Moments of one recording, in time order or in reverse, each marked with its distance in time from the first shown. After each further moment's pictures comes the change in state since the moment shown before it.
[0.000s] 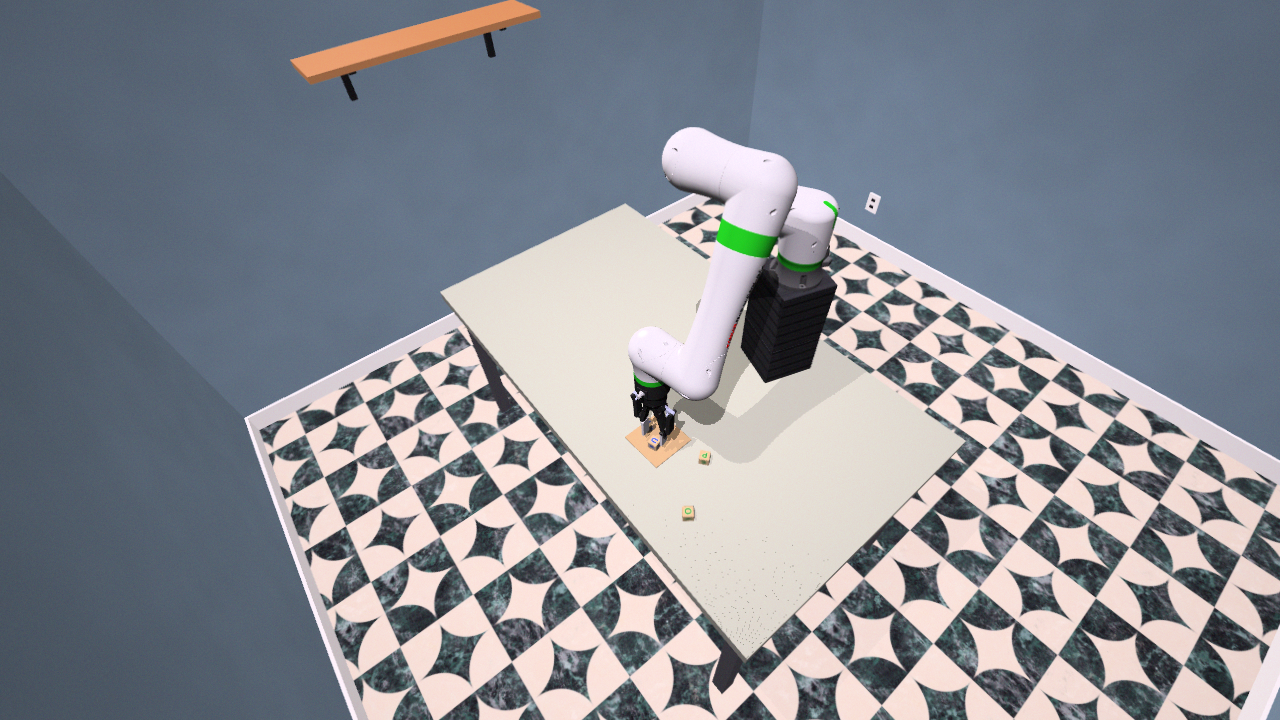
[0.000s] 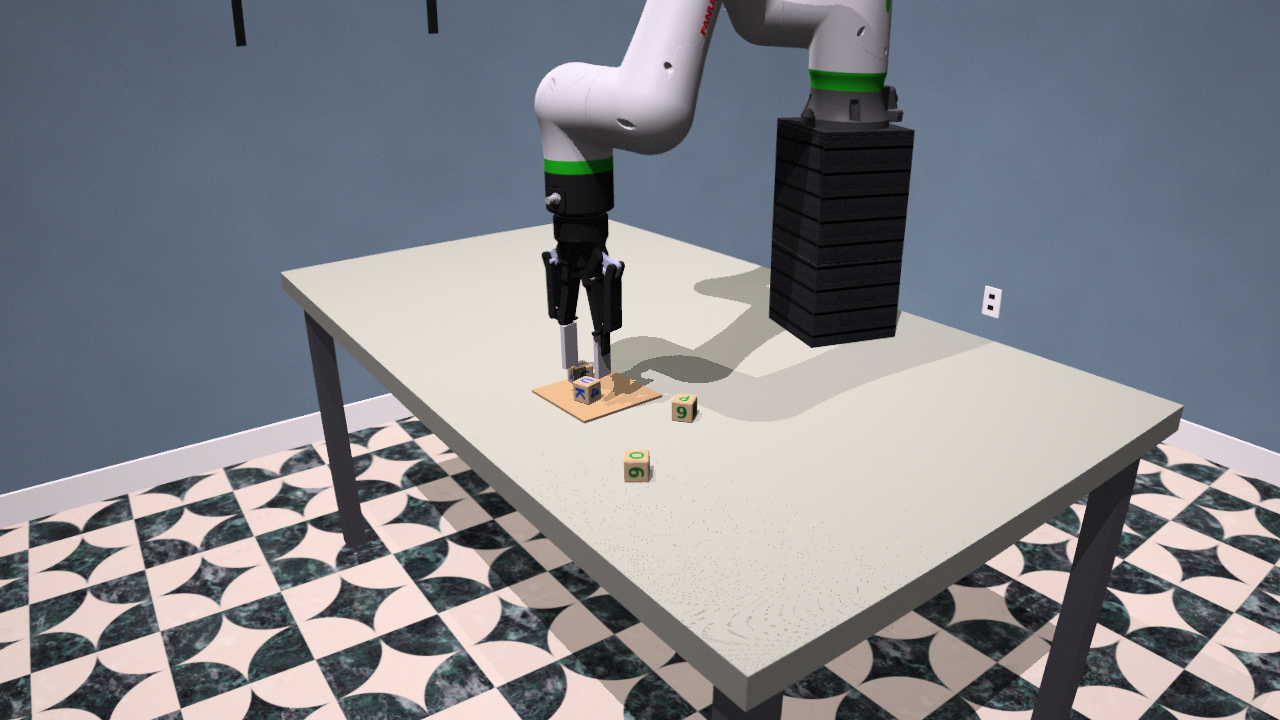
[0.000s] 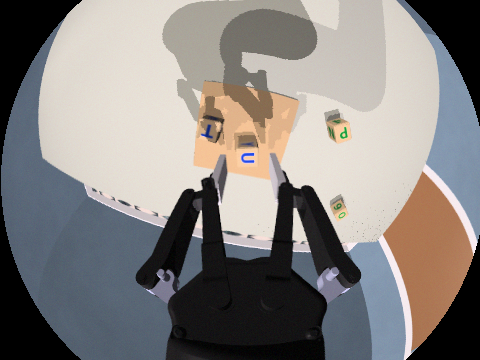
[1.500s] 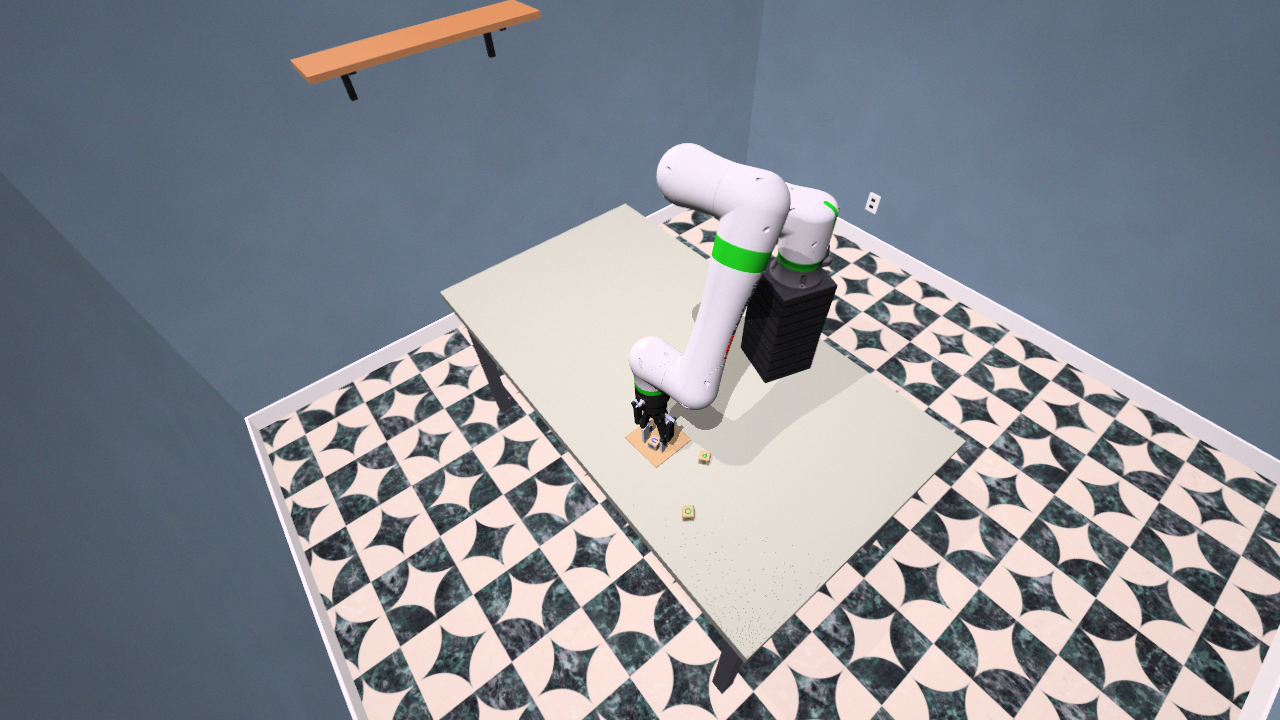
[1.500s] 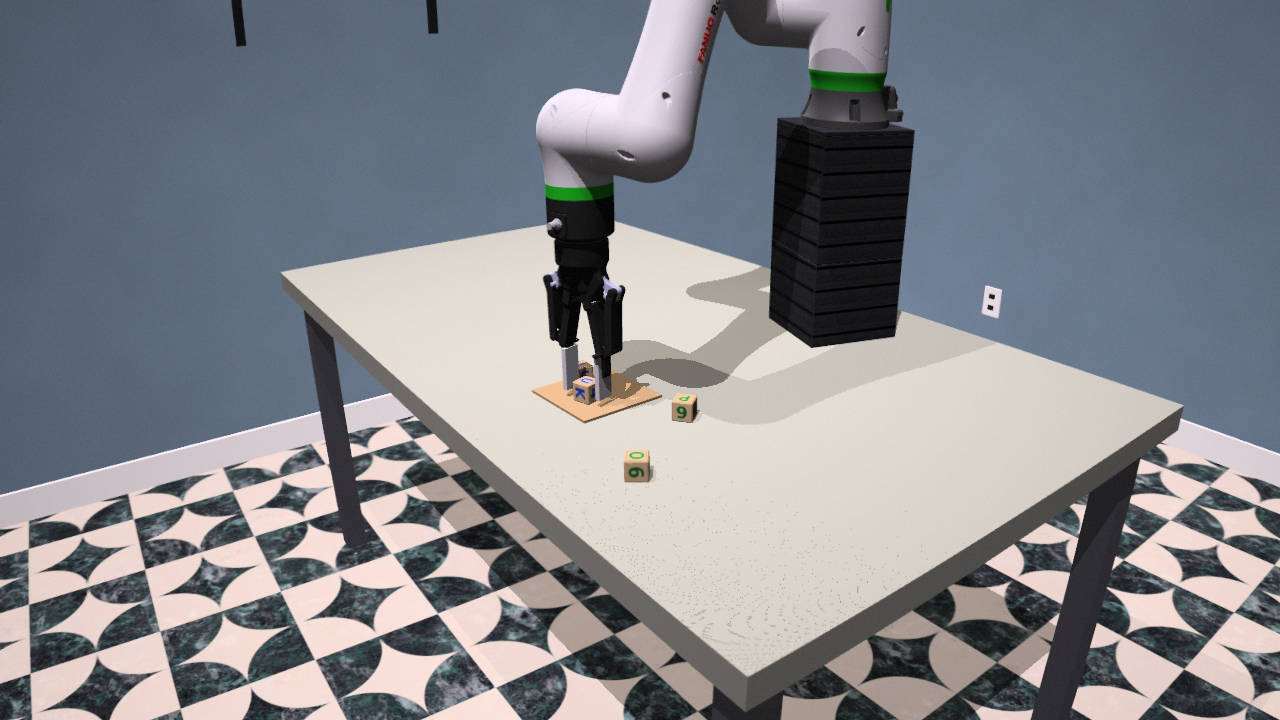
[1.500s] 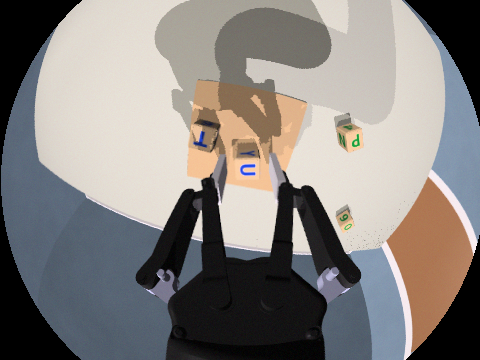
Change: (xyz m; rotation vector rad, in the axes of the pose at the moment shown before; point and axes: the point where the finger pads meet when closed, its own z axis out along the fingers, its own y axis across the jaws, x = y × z) arm 0.000 0.000 0.034 0.000 0.000 0.000
